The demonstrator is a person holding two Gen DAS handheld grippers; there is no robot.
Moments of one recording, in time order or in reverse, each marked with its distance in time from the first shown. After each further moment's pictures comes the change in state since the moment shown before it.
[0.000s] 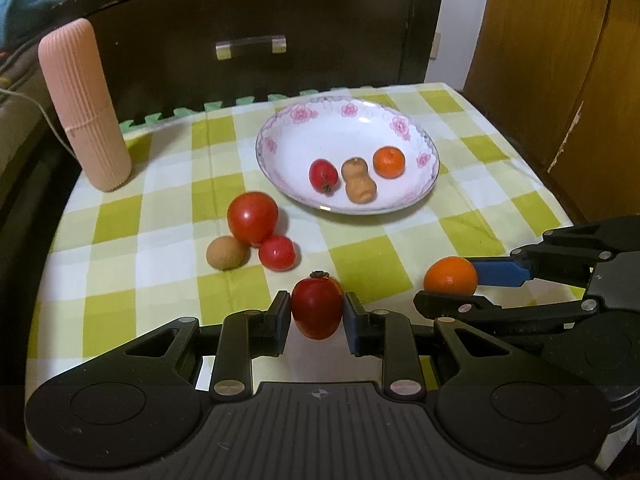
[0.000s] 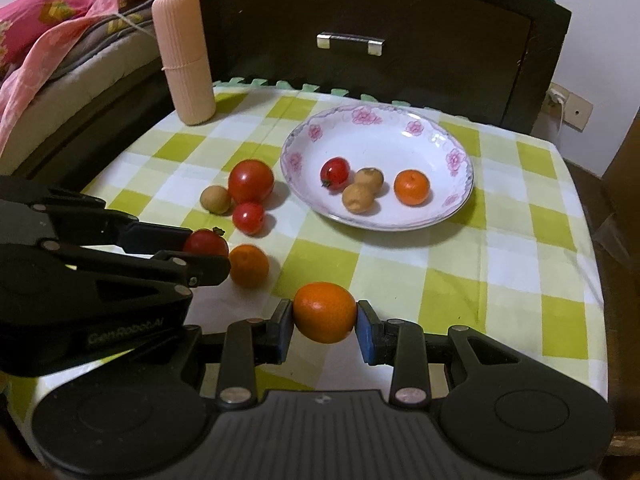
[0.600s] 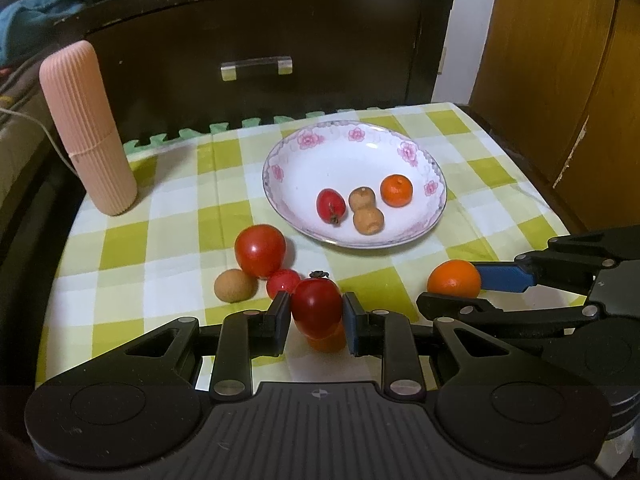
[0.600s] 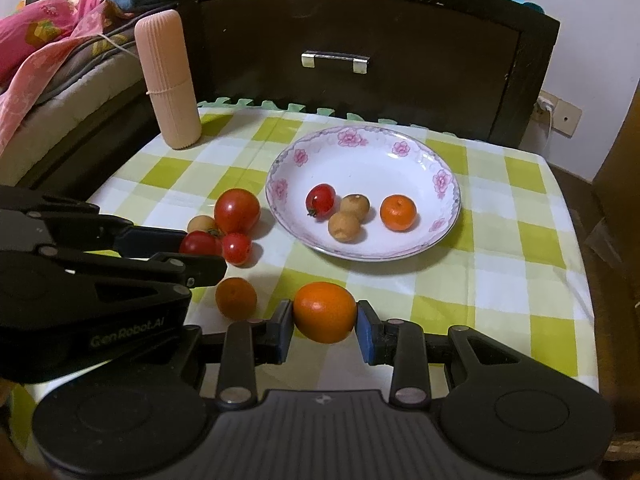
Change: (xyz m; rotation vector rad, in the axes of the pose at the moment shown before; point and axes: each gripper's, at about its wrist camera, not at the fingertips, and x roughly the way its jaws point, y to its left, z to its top) left arm 0.000 0.002 0.016 -0.001 -0.035 0.018; right arm 0.001 -0.004 0.015 0.024 -0.032 -0.026
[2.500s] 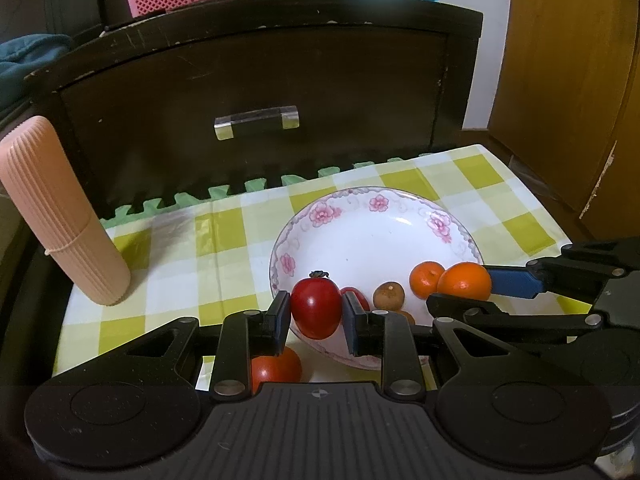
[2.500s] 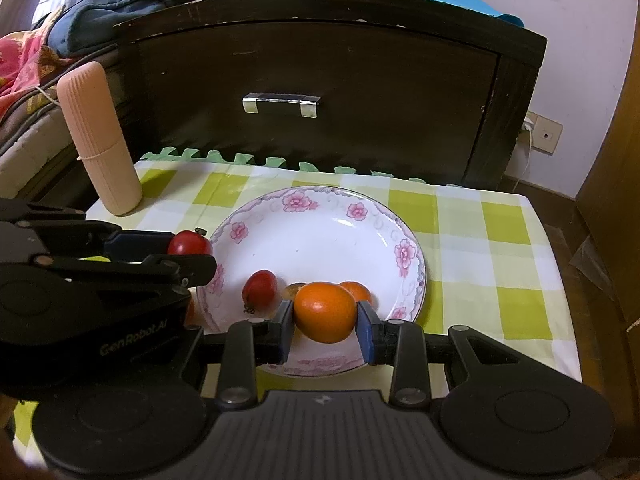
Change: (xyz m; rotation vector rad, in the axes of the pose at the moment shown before) left arm 0.043 0.002 0.066 0.034 -0.061 0.048; right arm 0.040 -0.034 0.057 0.052 -0.064 -0.059
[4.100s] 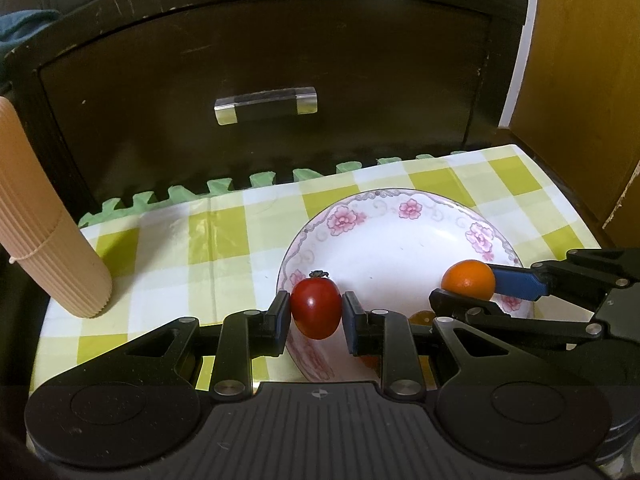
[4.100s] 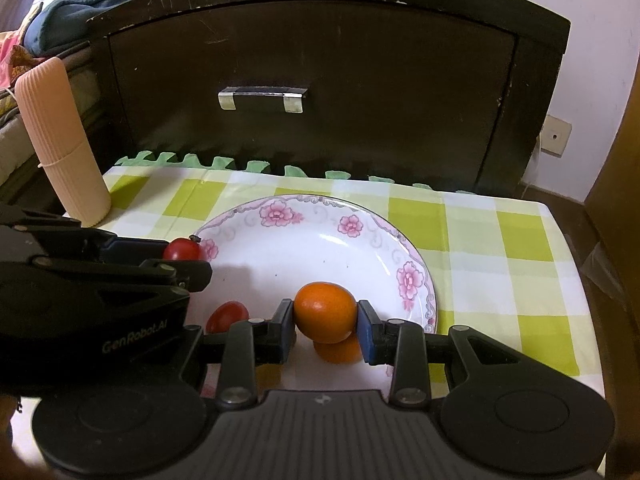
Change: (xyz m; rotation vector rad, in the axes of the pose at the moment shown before) left arm 0.047 0.012 0.013 -0.035 0.033 0.018; right arm 0.050 -0.013 0.016 0.003 -0.012 -0.001
